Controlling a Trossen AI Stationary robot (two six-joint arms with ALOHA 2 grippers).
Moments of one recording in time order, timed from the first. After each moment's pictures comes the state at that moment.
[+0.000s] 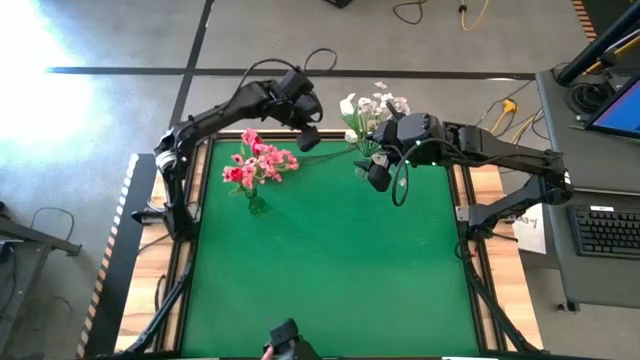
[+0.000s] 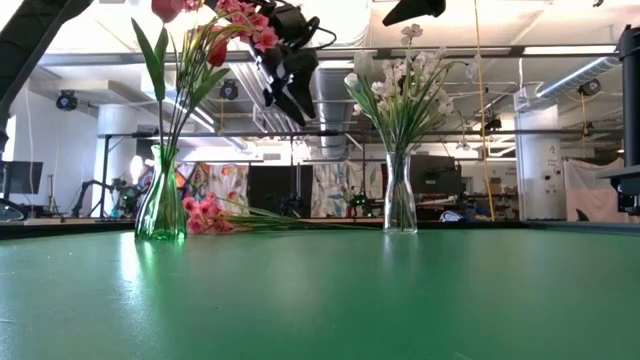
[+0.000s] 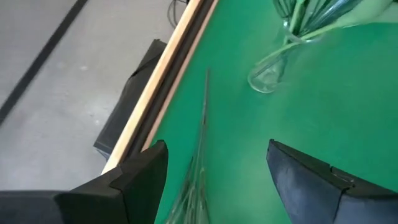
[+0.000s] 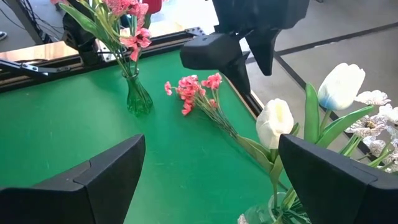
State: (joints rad) left arm 0.59 1.89 1.90 -0.95 0.09 0.16; right arm -0.16 1.35 1.55 -0.77 0.21 0.09
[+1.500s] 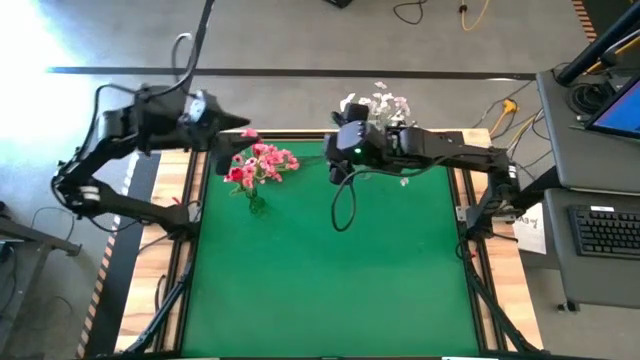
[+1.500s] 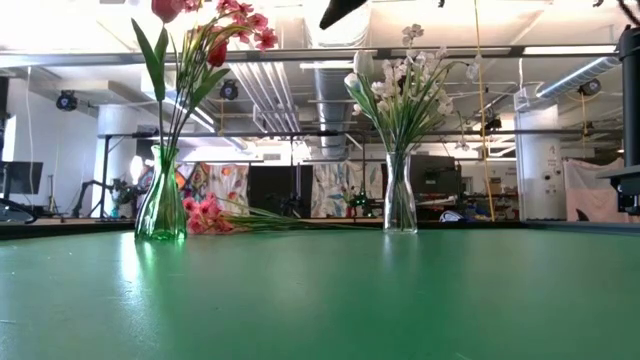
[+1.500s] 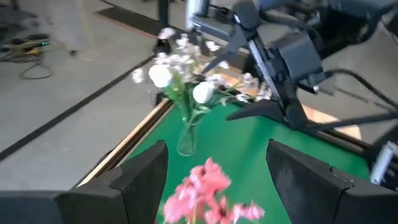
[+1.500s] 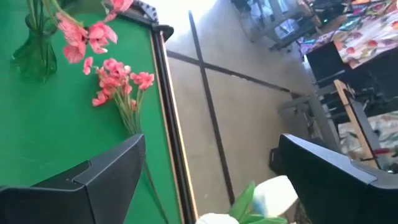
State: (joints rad) left arm 0.26 1.15 1.75 -1.00 -0.11 -0.22; right arm -0.08 1.76 1.97 -0.85 0.57 -0.44
